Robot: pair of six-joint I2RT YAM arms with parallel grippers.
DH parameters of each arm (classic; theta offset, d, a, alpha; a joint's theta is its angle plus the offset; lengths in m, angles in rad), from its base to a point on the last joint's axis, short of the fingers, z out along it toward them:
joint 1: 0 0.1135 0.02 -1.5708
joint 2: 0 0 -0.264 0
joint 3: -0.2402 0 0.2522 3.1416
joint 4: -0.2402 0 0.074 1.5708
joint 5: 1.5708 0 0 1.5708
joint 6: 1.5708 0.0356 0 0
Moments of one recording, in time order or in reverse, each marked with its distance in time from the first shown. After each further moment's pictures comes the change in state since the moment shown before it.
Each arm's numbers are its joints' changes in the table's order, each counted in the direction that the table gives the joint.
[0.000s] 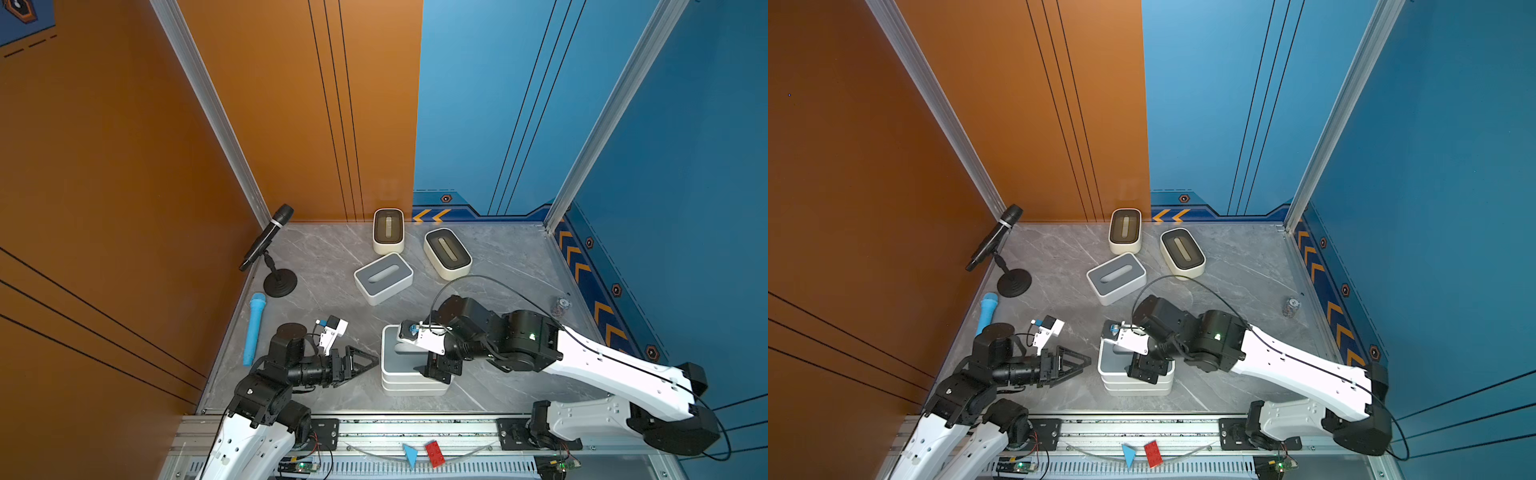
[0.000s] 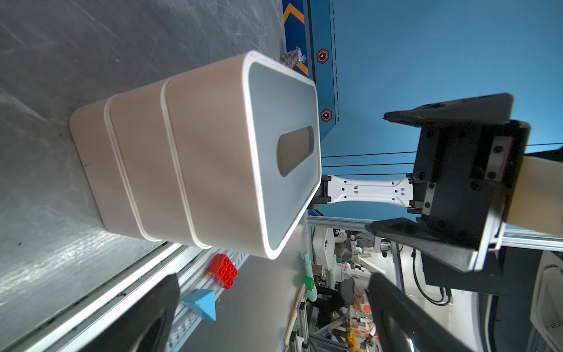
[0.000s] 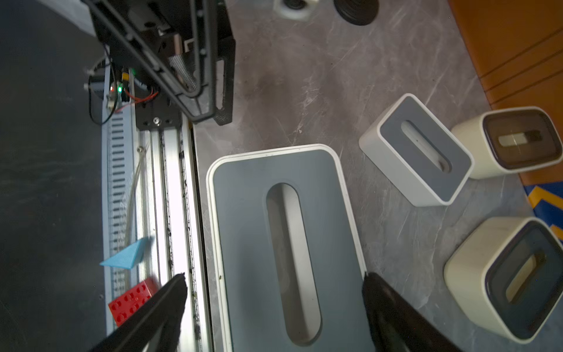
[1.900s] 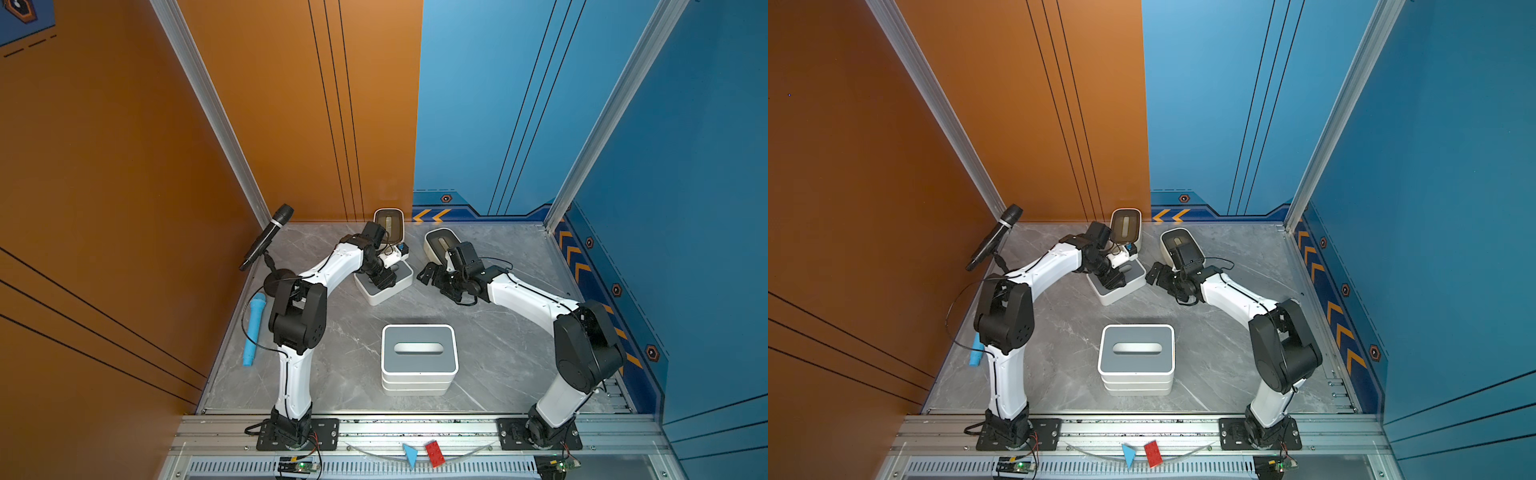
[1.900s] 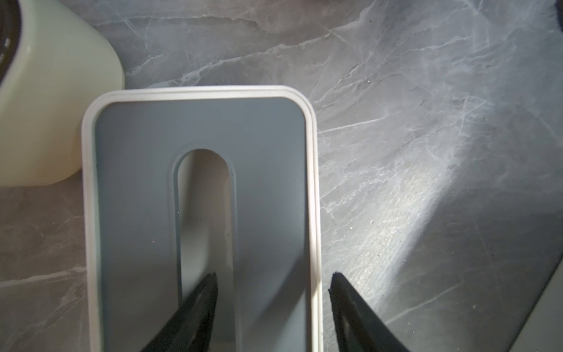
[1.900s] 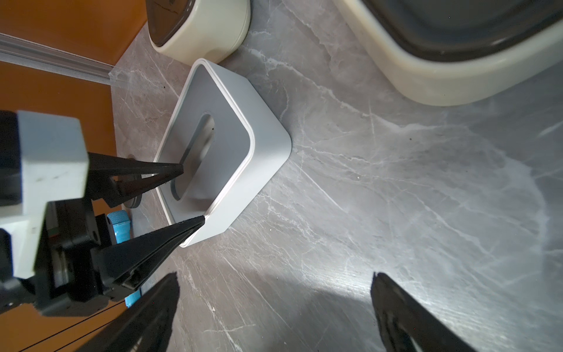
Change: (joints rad) left arm -0.039 1.605 -1.115 -0.064 -0.638 1.382; right arm -0.664 0.537 0.100 0.580 -0.238 1.069
